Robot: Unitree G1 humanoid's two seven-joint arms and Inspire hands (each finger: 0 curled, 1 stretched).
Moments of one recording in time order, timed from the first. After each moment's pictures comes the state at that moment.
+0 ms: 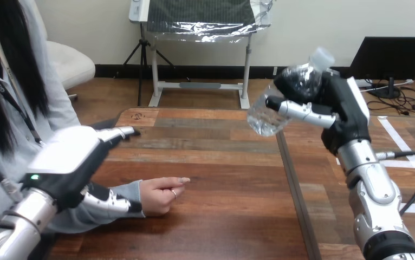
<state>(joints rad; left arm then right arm) -0.04 0.61 0.01 0.12 0.69 -0.37 -0.12 -0.63 -0.22 -0.17 1.02 0.13 -0.61 0.27</state>
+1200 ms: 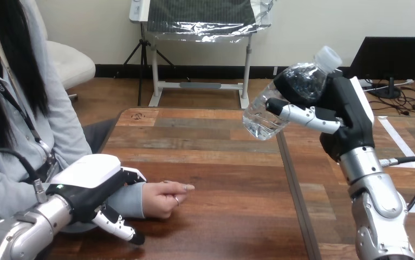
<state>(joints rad) -0.19 0.67 -0.18 0.36 0.72 -0.40 -0.23 -0.45 -0.18 -0.17 0.67 0.20 -0.51 0.34</state>
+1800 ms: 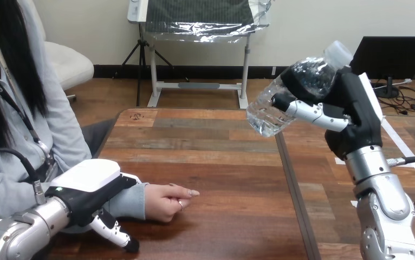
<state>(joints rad) -0.20 0.70 -0.20 0.40 0.72 -0.44 -0.24 -0.40 -0.18 -0.17 0.52 0.23 -0.44 0.34</state>
